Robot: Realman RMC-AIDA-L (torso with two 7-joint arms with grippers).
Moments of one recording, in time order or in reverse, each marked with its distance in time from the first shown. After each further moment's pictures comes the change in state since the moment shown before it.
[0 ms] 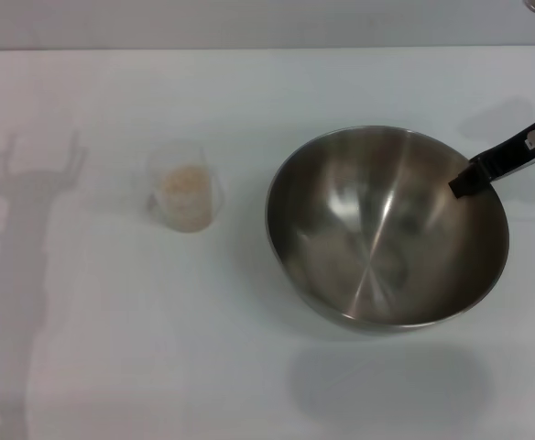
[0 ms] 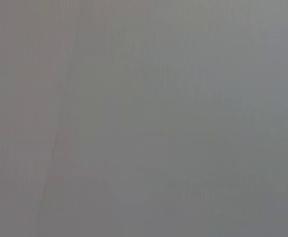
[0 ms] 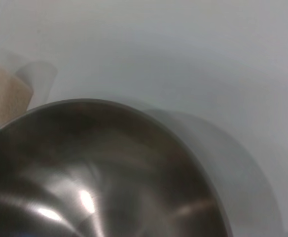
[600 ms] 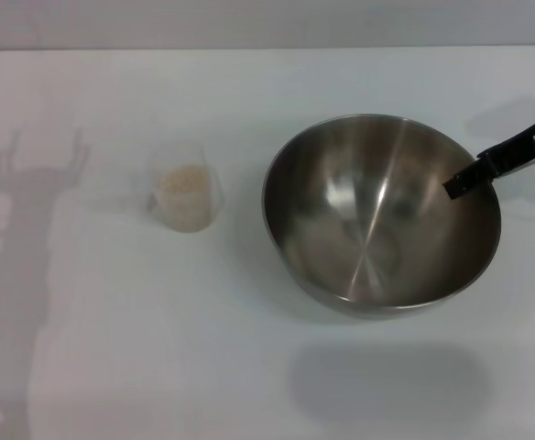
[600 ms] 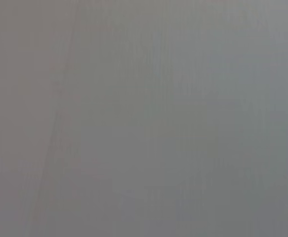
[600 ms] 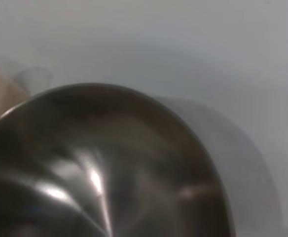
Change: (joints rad) left arm -0.010 0.000 0.000 0.000 0.000 -0.009 0.000; right arm -0.007 -0.016 0.003 -0.001 0.018 0.005 0.005
